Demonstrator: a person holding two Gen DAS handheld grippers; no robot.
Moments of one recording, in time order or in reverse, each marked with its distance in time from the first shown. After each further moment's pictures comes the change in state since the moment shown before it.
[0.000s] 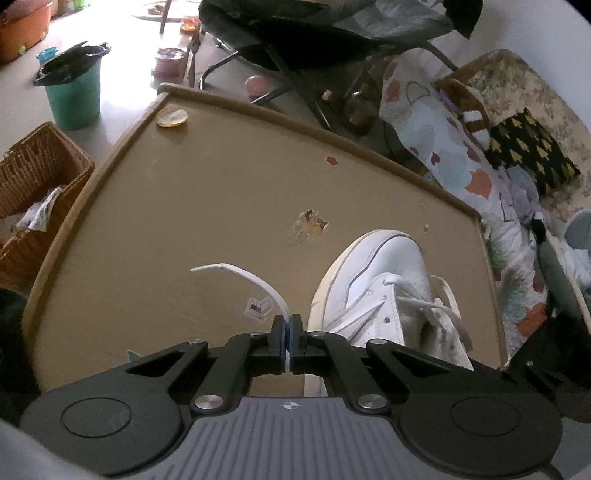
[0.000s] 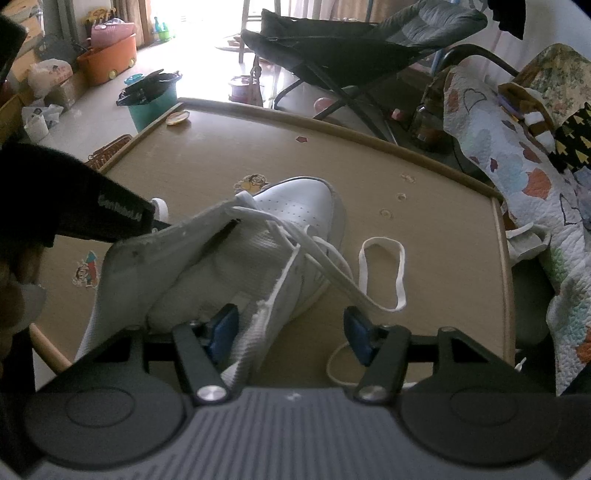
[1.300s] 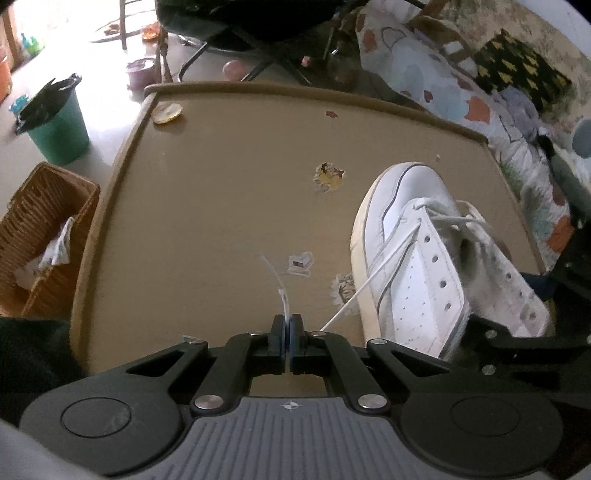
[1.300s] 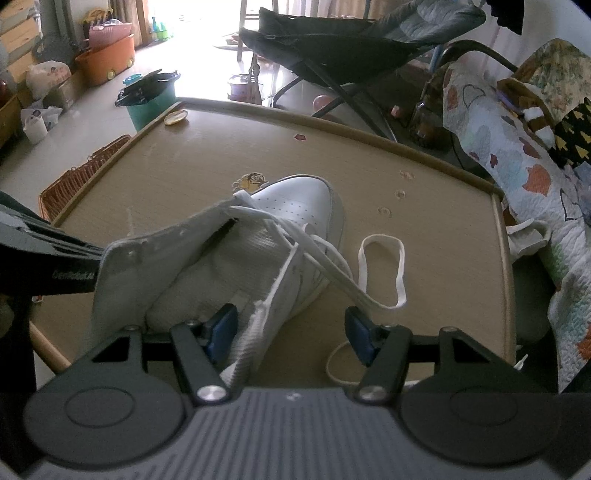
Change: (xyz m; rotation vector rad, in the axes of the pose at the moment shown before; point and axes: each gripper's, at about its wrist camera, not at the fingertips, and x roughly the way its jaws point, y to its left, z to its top) left arm -0.006 0.010 -0.006 0.260 0.108 0.095; right arm 0.001 -0.006 0.000 0.012 0.007 0.008
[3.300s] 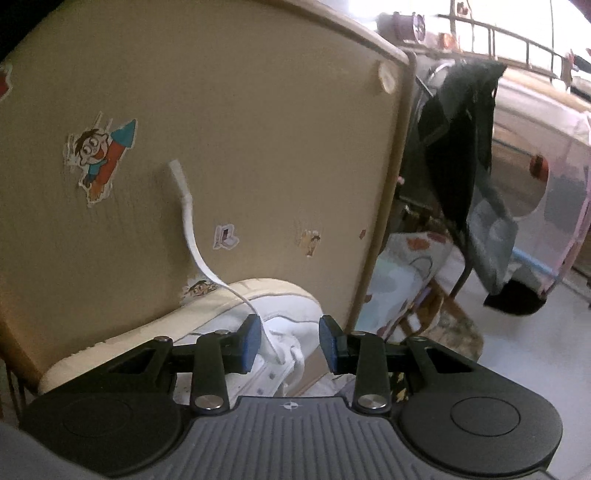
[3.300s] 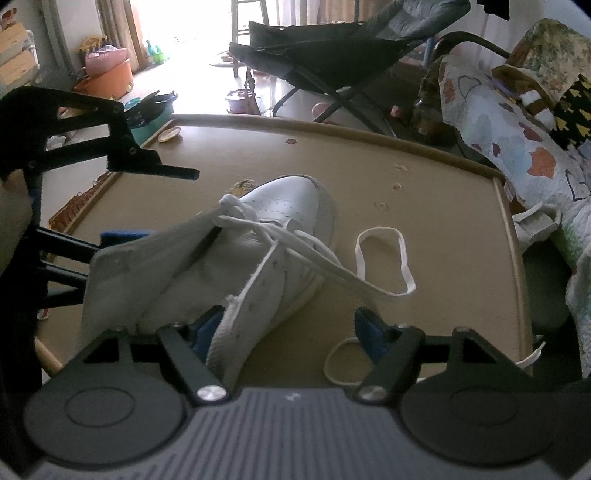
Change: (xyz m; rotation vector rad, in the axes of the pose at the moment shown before) left arm 0.002 0.014 -0.048 -1.528 -0.066 -0.538; right arm 0.003 -0.015 -0.009 0.073 -0.046 0.052
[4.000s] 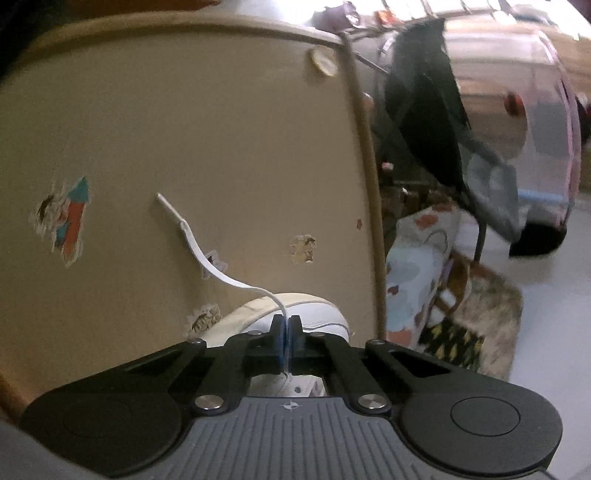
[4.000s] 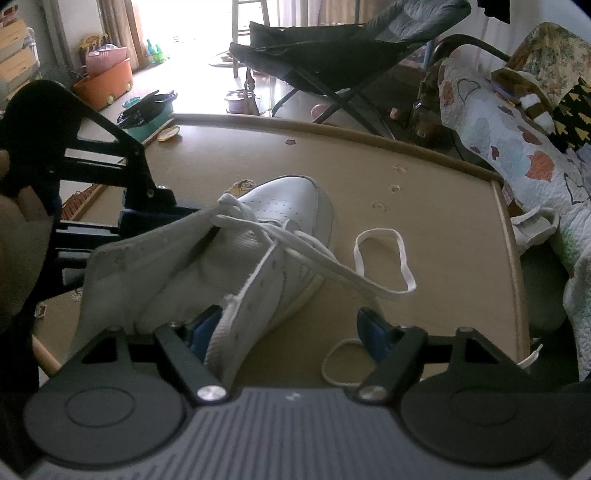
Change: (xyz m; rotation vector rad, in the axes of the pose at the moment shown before) left arm 0.006 -0.024 -0.012 0.361 -0.054 0.082; right arm 0.000 0.001 -0.003 -0.006 -0.004 -0.006
